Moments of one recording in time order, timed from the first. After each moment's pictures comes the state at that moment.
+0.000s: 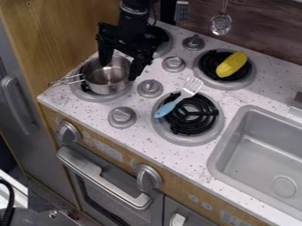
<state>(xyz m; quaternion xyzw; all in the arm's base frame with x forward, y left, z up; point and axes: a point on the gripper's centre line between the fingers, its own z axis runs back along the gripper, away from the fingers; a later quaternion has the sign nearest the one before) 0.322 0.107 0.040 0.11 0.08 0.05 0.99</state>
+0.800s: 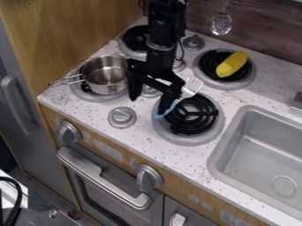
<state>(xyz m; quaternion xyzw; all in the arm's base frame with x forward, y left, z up) 0.315 0.041 -0.002 0.04 0.07 0.01 1.00</state>
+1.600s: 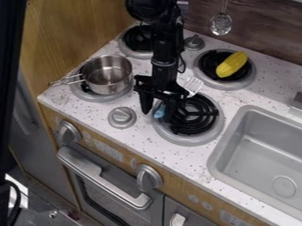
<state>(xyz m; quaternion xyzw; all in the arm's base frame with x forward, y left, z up) 0.335 0.051 -0.047 0.01 0.07 0.04 1.00</state>
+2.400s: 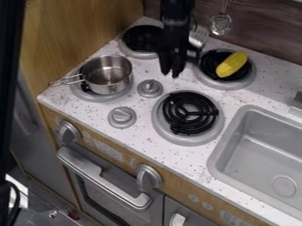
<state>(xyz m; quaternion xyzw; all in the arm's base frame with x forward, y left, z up) 0.407 0.069 0.001 0.00 -0.01 0.06 1.00</state>
